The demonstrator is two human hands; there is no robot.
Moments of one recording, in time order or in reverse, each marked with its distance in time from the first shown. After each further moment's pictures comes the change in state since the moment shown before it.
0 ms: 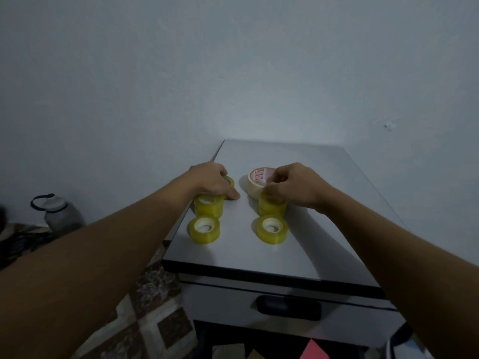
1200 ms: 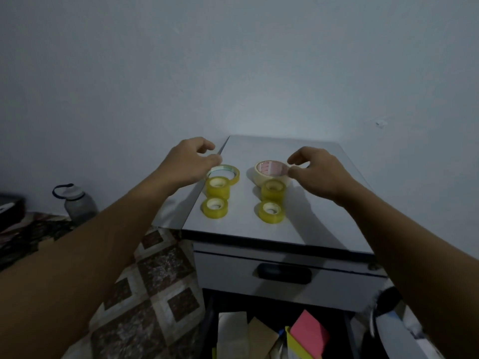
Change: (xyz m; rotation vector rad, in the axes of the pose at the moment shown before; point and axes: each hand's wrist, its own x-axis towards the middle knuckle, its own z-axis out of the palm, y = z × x) left_hand -0.107 -0.016 -0.032 -0.373 0.385 0.132; right_hand -0.062 -0.007 -0.028 -0.006 0.233 -0.035
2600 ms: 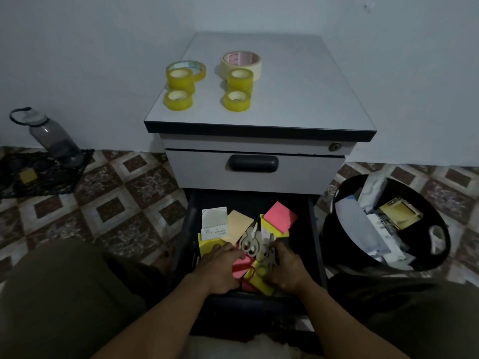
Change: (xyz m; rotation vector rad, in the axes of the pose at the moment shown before) left_hand -0.300 -0.129 0.229 0.350 -0.871 -0.007; right_hand -0.323 0.147 0.199 0.076 -0.597 0.559
